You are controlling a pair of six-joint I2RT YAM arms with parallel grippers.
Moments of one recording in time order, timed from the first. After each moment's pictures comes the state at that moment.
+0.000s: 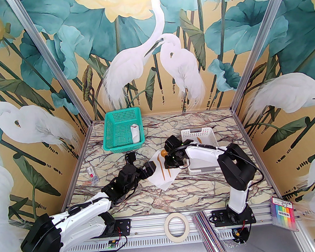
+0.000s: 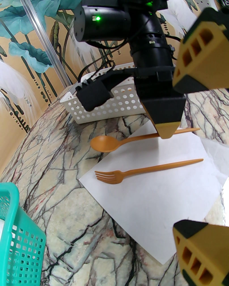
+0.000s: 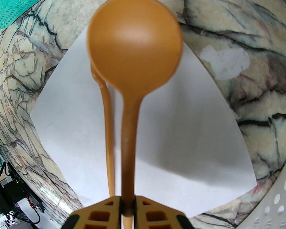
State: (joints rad) left arm -0.74 1.01 0.39 0.15 -0.14 -0.91; right arm 0.68 1.86 1.22 -0.59 -0.34 0.55
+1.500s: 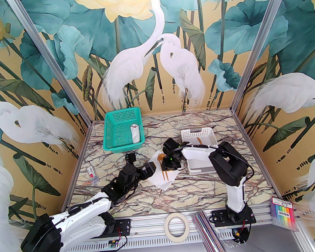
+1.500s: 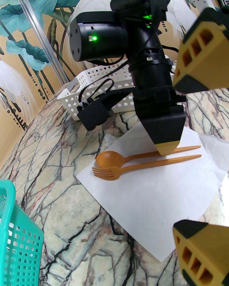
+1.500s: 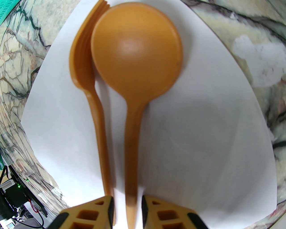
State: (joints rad) left arm -0.74 1.01 0.39 0.12 -0.14 -0.89; right arm 0.69 1.94 1.22 -0.53 -0.39 0.57
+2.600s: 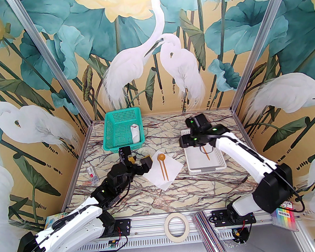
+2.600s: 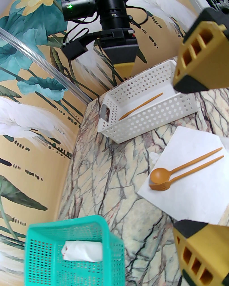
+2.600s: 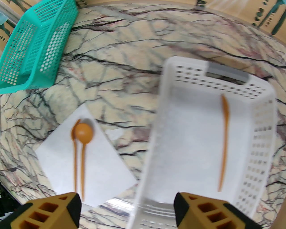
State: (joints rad) left arm -0.73 0.82 0.47 0.10 -0.24 -0.56; right arm 0.39 1.45 1.32 -0.85 -0.10 0.26
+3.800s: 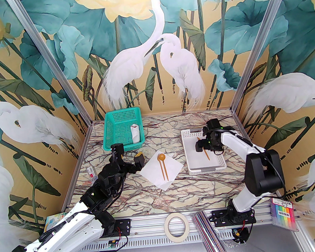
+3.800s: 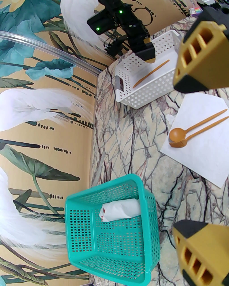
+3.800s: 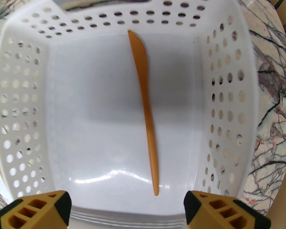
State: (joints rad) left arm -0.73 0.71 0.58 -0.10 -0.42 -0.33; right arm 0.10 1.69 1.19 -0.80 -0.09 0.12
